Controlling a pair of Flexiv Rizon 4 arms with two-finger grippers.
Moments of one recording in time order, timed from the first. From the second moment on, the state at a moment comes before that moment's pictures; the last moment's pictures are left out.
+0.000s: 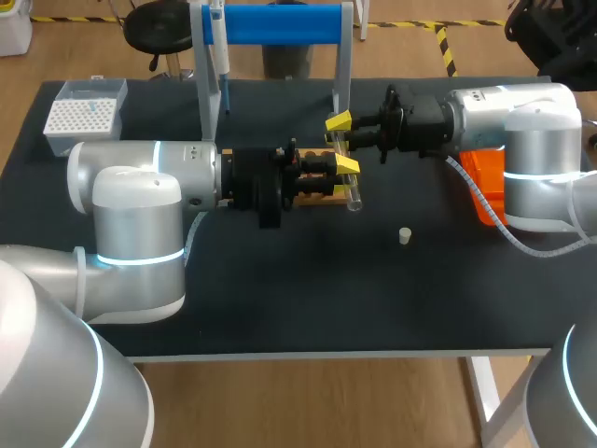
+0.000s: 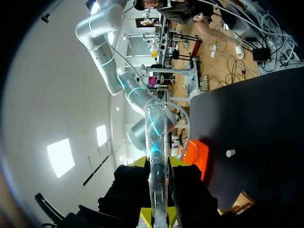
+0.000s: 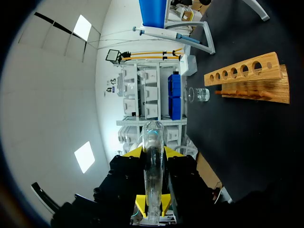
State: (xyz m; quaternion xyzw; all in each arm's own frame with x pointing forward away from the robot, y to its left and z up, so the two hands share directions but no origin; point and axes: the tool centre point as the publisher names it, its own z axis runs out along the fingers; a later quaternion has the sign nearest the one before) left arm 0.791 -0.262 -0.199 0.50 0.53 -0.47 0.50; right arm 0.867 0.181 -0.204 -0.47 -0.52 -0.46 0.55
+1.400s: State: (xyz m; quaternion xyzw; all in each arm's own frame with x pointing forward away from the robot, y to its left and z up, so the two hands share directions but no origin) left arm 0.789 -0.259 -0.201 0.50 0.53 -0.47 0.51; right arm 0.861 0.128 -0.196 -0.38 -0.67 -0.54 0.34
